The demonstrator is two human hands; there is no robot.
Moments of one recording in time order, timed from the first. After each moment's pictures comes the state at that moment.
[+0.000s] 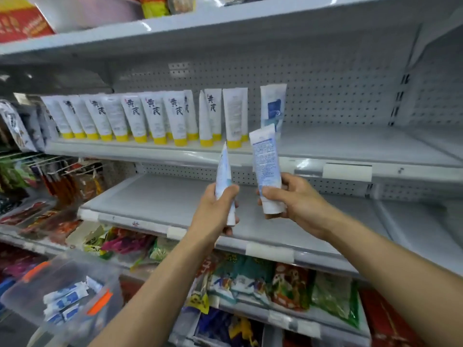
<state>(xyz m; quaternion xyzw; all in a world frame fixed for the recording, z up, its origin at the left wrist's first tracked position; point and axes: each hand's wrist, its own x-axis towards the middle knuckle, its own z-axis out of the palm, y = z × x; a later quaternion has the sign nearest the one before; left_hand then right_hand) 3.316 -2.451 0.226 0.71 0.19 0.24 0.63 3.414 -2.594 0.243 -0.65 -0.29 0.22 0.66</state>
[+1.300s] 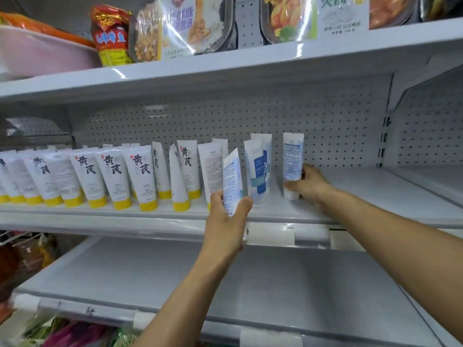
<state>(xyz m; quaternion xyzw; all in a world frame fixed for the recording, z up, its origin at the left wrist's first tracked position) 3.448 -2.428 0.284 0.74 0.11 0.29 0.60 3.623 -2.556 0.312 -0.80 -0.19 0.00 0.57</state>
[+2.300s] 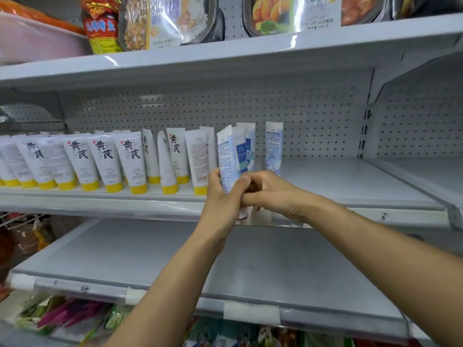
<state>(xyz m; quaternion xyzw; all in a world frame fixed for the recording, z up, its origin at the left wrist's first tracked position) 3.434 -2.467 0.297 0.68 0.06 0.29 0.67 3.502 -2.570 0.324 -0.73 -0.44 0.13 0.51</state>
